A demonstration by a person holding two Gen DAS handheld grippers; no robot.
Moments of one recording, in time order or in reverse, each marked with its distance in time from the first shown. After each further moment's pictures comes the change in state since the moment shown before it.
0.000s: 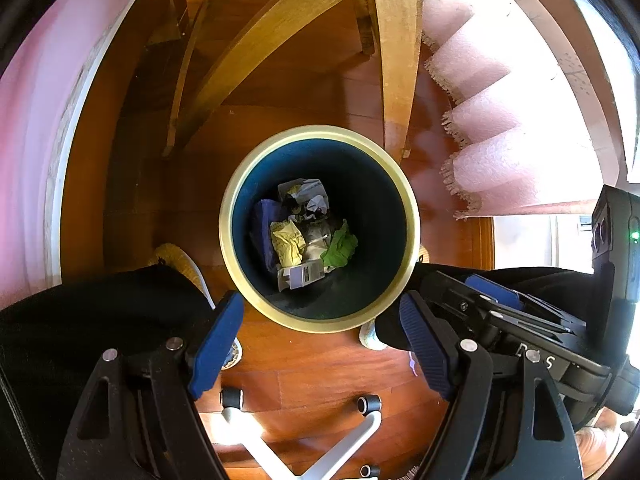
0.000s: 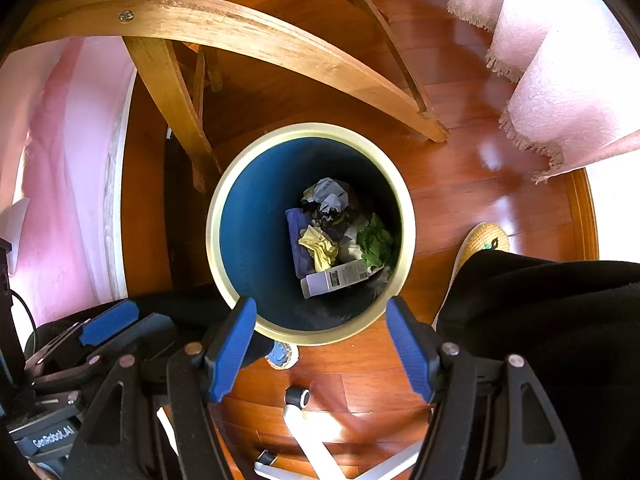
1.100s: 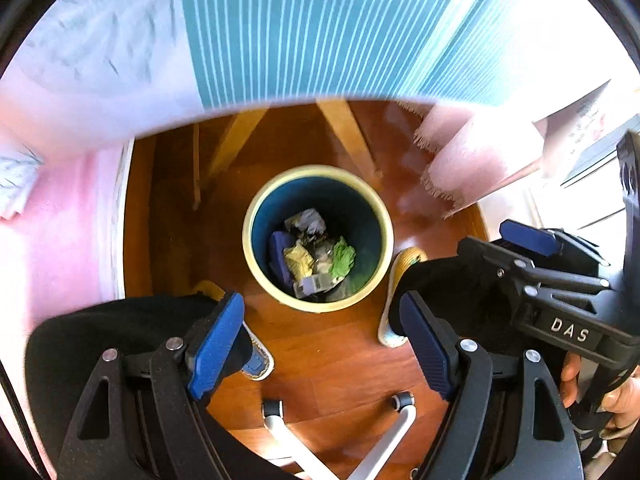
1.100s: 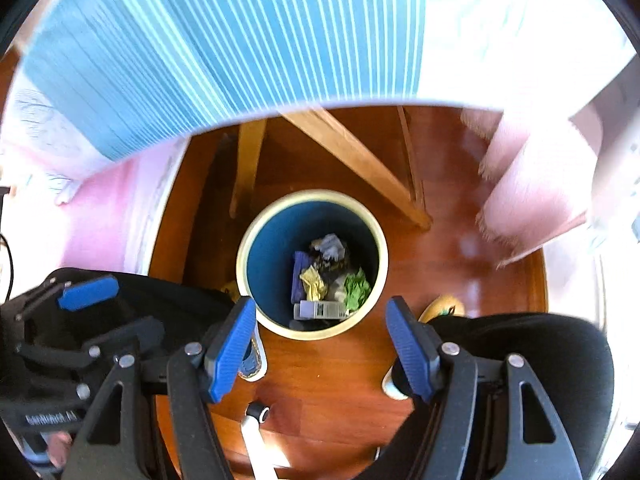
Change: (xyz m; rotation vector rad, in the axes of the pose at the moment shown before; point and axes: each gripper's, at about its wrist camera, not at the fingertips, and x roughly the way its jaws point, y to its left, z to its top) left arm -0.117 -0.046 -0.065 0.200 -0.200 0.082; right arm -0.131 0.025 -0.060 -0.278 -0.299 -0.044
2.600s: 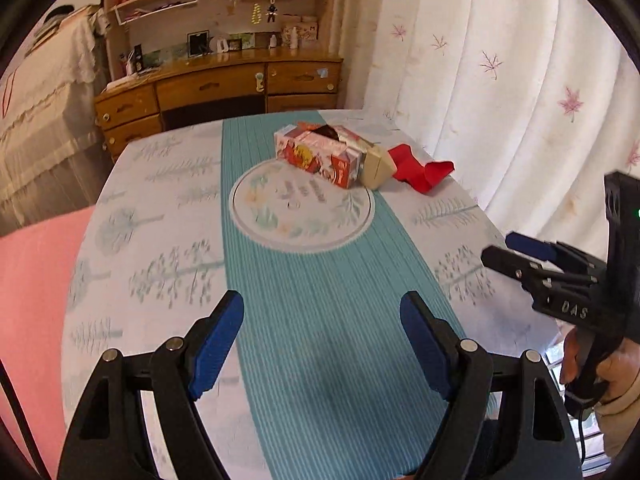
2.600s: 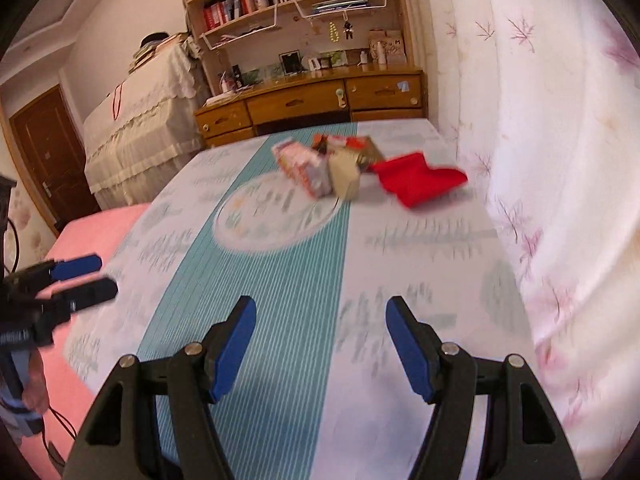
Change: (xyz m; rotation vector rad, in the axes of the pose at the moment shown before) left arm -0.196 -0.015 0.290 0.115 -0.419 0.042; right arm -0.160 -0.043 0.292 -0.057 -0.416 0.050
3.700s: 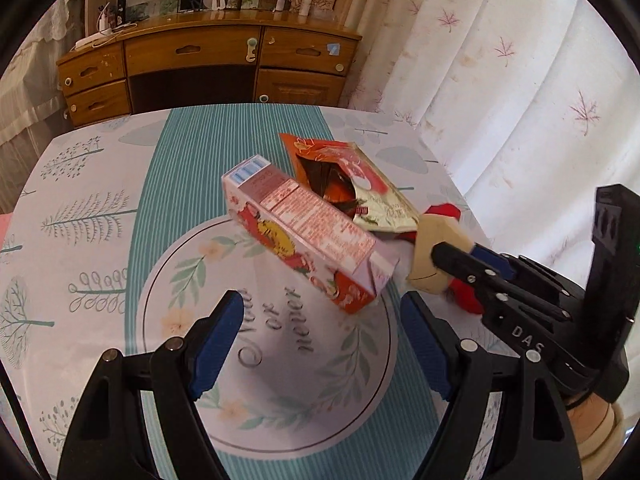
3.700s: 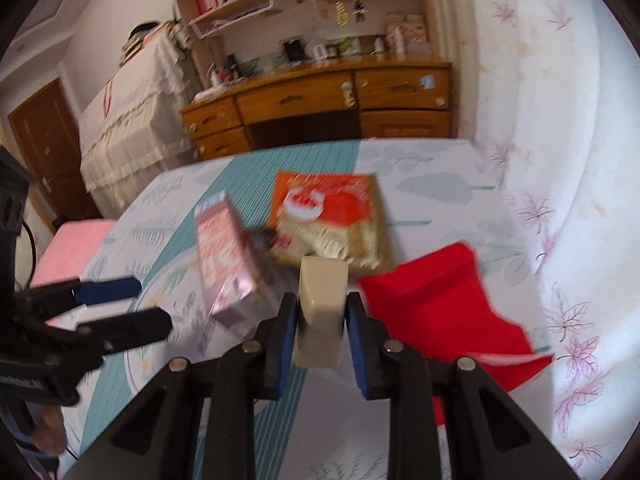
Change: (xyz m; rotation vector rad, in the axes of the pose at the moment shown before) left arm 0.192 0.015 0.140 -0.156 0.109 -0.087; right arm 0.157 -0.051 0.123 -0.025 0.022 0.033
